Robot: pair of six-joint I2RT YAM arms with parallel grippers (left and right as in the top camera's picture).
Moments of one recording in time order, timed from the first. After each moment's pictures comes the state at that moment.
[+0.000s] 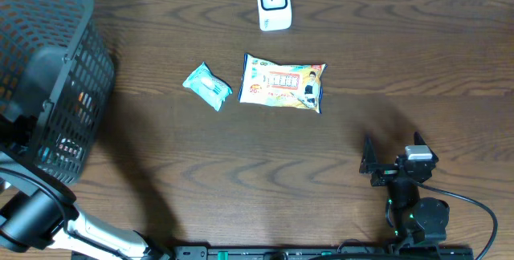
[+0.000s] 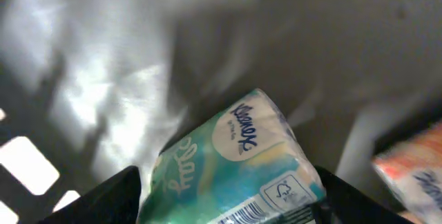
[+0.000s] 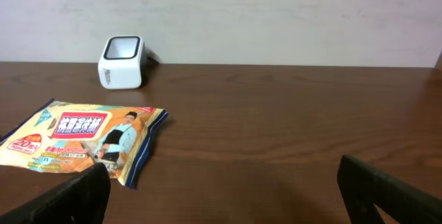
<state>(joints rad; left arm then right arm) 0.87 1.96 1.50 -1.07 0.06 -0.16 0.05 0.01 0.01 -0.07 0.00 0.01</state>
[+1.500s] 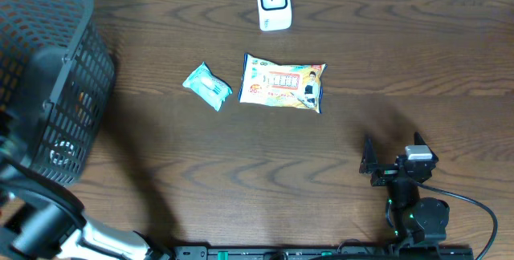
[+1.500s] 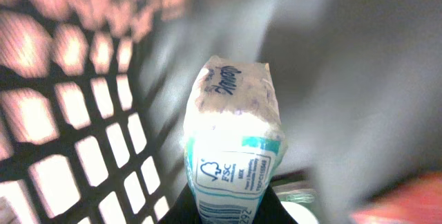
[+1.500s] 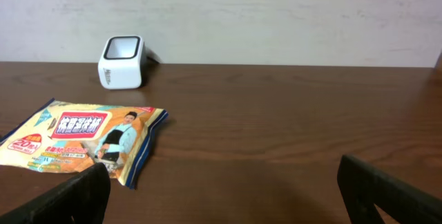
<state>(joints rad) 0.87 1.85 1.64 -1.01 -0.08 -0.25 0.05 0.01 0.01 -0.07 0.00 0.01</state>
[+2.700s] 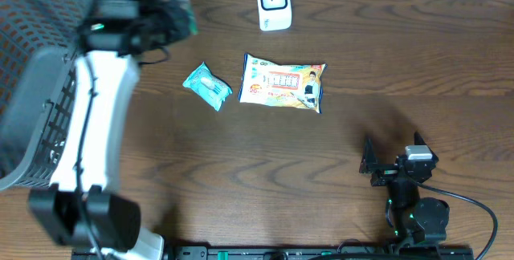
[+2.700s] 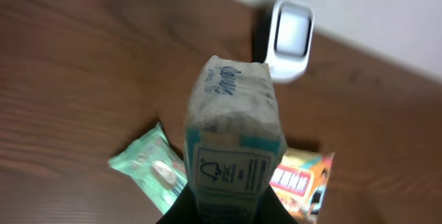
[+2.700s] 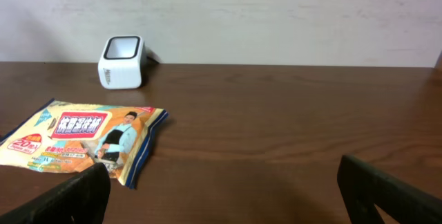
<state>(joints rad) -0.09 1.72 1.71 -0.85 0.23 -0.40 0.05 0.01 0.01 -0.07 0.00 0.01</state>
